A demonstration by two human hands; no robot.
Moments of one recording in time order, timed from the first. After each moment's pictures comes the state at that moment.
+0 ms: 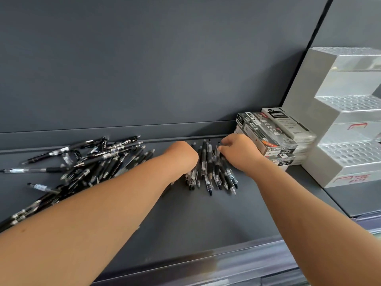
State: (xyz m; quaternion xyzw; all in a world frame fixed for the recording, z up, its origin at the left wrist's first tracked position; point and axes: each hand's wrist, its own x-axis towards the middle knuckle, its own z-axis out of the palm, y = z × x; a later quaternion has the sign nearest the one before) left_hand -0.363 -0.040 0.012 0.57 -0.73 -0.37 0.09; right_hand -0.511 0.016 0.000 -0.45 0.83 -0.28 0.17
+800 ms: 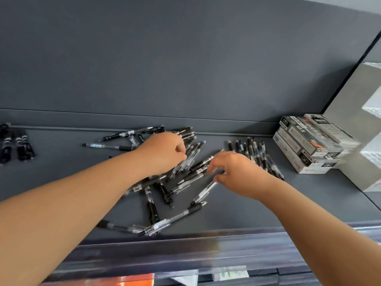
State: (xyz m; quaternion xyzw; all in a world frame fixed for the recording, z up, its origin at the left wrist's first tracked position) left_hand -0.169 -0.060 0.032 0.44 -0.87 -0.22 0.09; right_hand -0.355 0.030 0.009 -0.73 0.67 -0.10 0.11
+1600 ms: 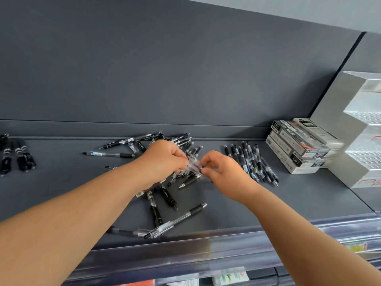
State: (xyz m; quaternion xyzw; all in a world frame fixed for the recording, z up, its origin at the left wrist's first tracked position) left_hand -0.159 -0.045 0.029 0.45 -0.75 -0.43 0.21; right_hand -0.324 0.035 0.001 -0.61 0.70 -0.31 0.21
